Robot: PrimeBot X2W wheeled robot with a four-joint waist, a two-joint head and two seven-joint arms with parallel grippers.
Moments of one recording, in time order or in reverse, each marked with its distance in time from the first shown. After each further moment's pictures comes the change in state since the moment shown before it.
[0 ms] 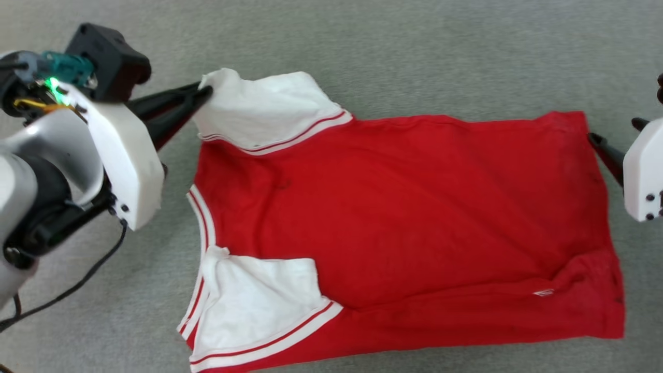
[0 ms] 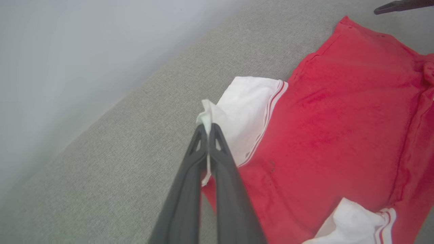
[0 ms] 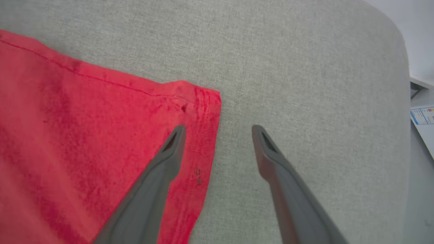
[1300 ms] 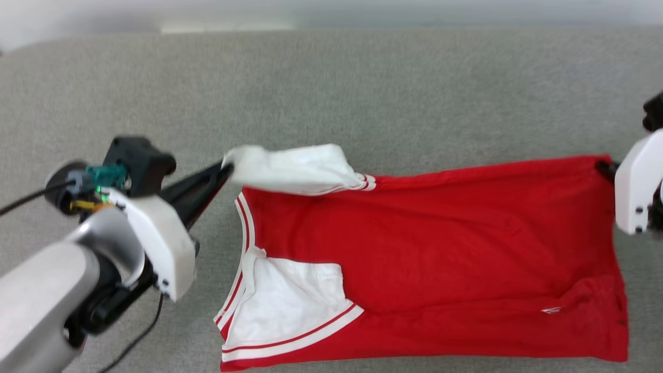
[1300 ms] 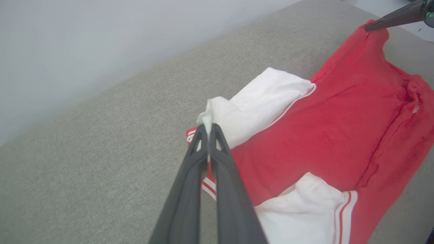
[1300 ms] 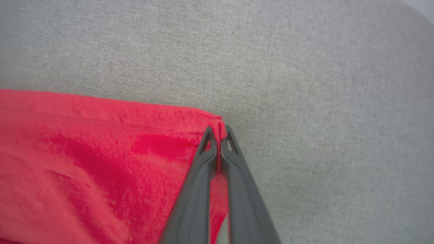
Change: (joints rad) left arm 0.246 -0.044 -0.032 -0.018 0.026 0.144 -0.216; right arm -0.092 -0.040 0.153 0.337 0.136 0.000 -0.125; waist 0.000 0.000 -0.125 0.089
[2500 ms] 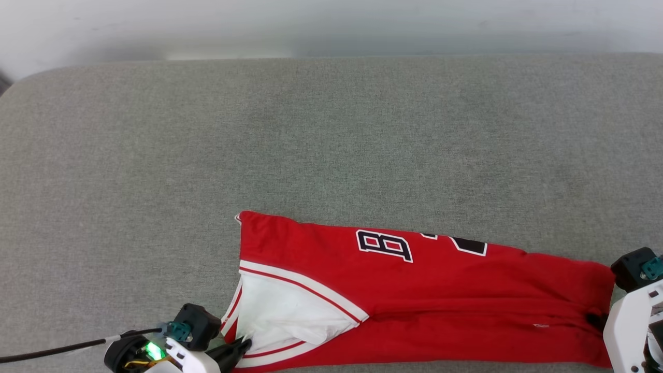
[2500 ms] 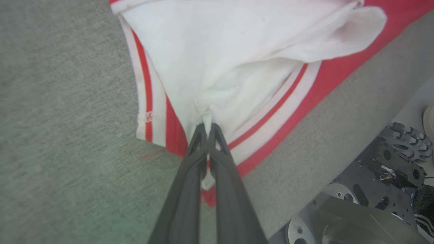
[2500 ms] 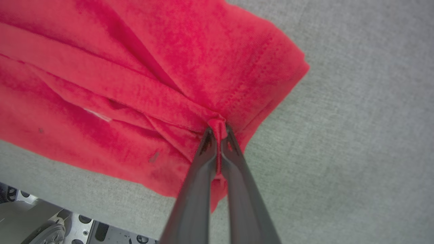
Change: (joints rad) left arm 0.360 -0.074 -0.218 0.179 0.013 0.030 -0.078; right arm 0.569 -0.115 -0.014 -0.341 0.003 0.000 0.011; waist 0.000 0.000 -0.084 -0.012
